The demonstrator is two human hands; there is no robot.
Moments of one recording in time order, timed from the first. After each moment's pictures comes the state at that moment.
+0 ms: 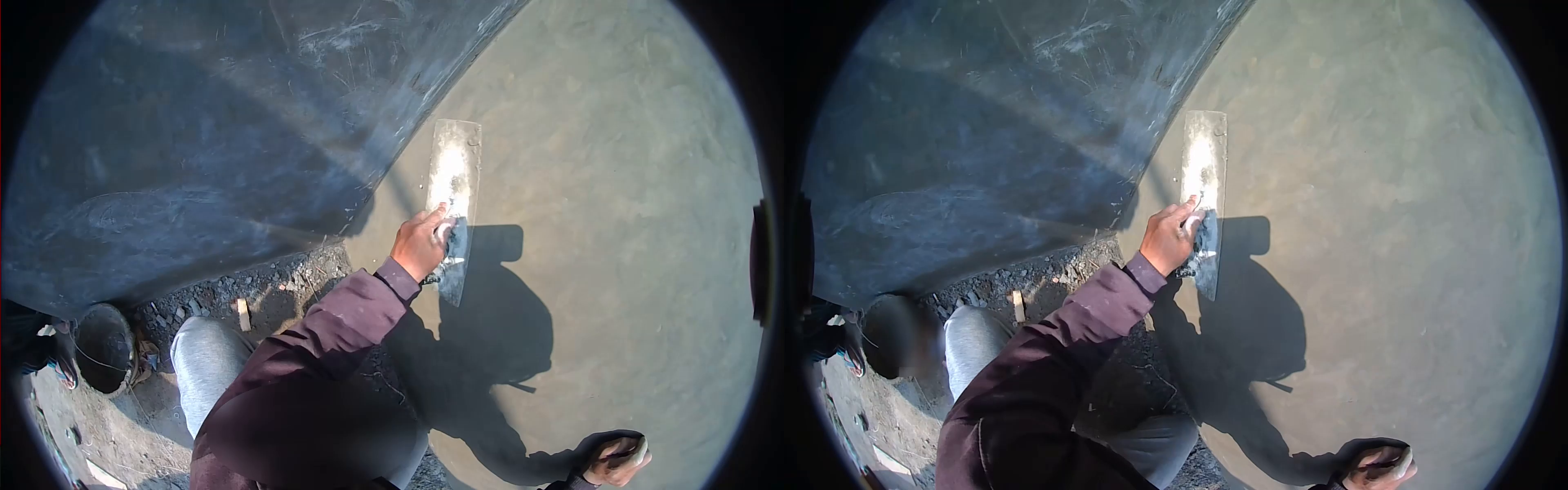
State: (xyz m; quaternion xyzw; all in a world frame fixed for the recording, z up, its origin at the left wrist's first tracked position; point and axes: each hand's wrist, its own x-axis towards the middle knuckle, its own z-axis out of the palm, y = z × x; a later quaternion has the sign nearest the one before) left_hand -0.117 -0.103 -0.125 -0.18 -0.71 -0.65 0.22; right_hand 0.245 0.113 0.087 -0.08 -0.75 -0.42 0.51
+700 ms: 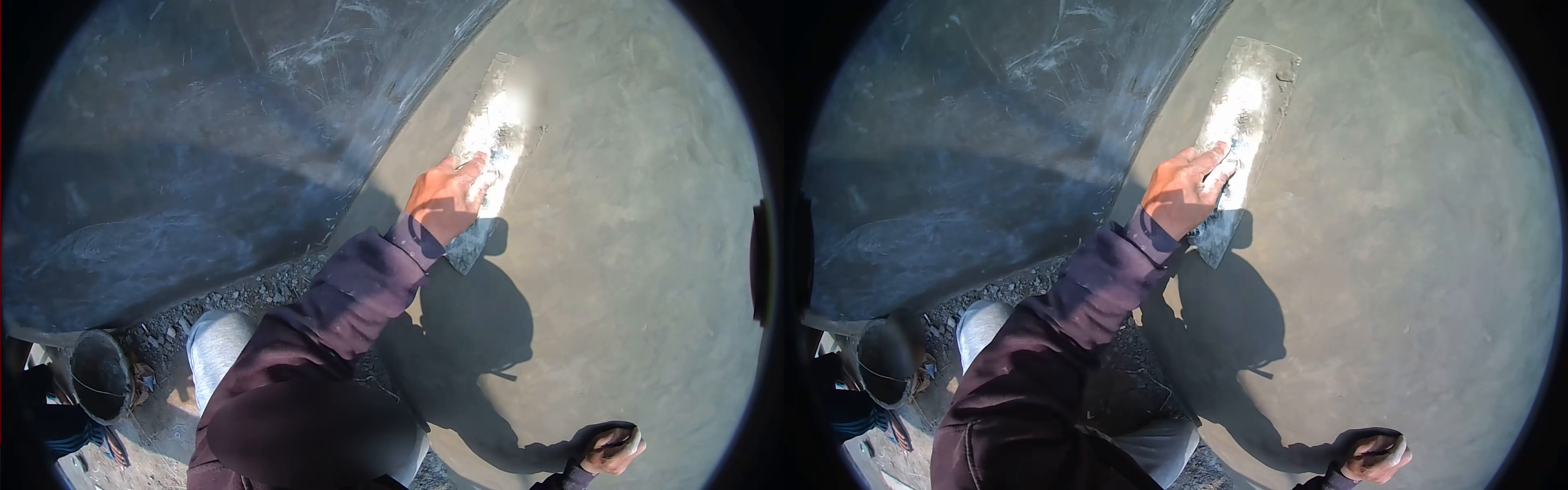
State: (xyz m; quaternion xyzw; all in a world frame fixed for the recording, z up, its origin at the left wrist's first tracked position) left_hand -0.152 -0.113 -0.012 -0.27 -0.65 -0.62 0.33; right_hand 0.233 0.105 0.083 -0.11 -0.72 -0.41 0.55
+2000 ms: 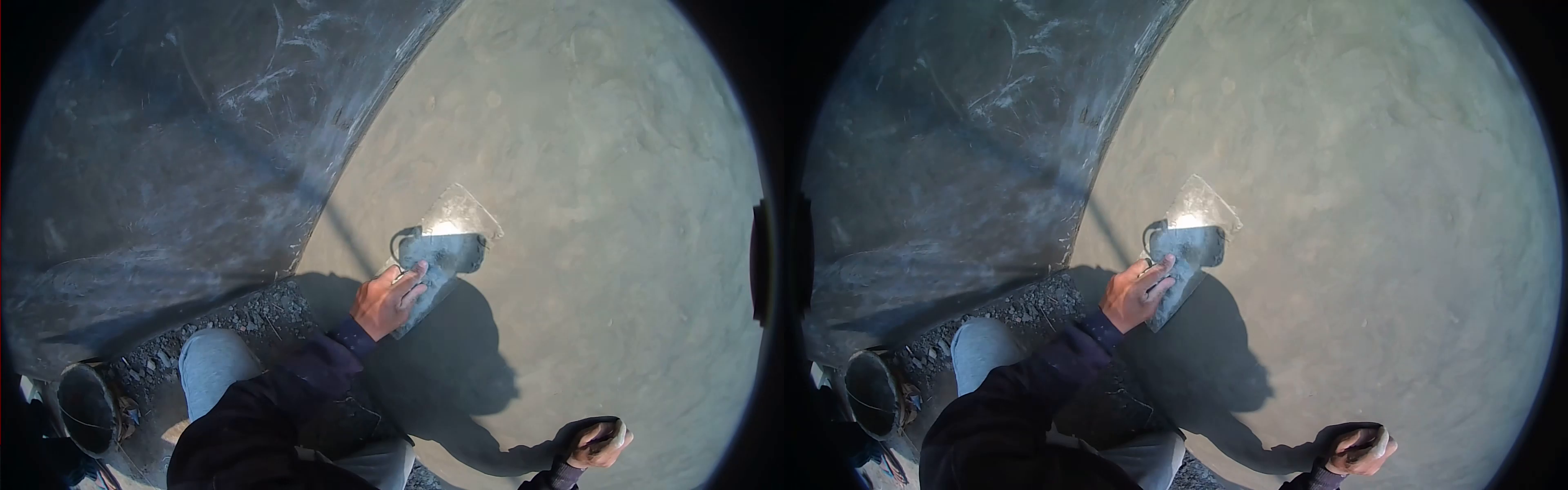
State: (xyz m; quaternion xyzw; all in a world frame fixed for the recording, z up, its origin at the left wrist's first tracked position) left_hand -0.083 -0.099 -0.093 -0.32 -0.71 -0.57 0.26; right_hand 0.236 0.106 0.086 -0.11 -0.72 -0.40 0.56
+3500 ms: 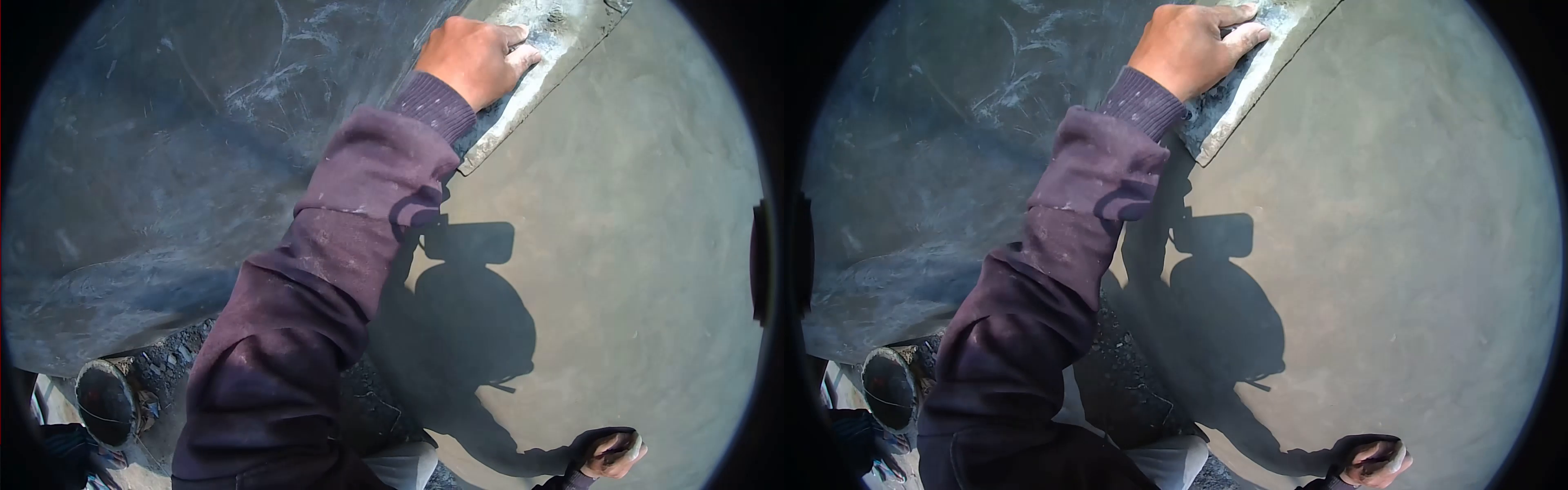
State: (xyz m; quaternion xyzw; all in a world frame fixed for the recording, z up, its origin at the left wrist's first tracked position) left_hand -0.232 -0.119 0.143 -0.30 -0.65 -0.52 0.46; right_hand 0.246 0.103 0.081 -0.15 -0.72 -0.37 0.56
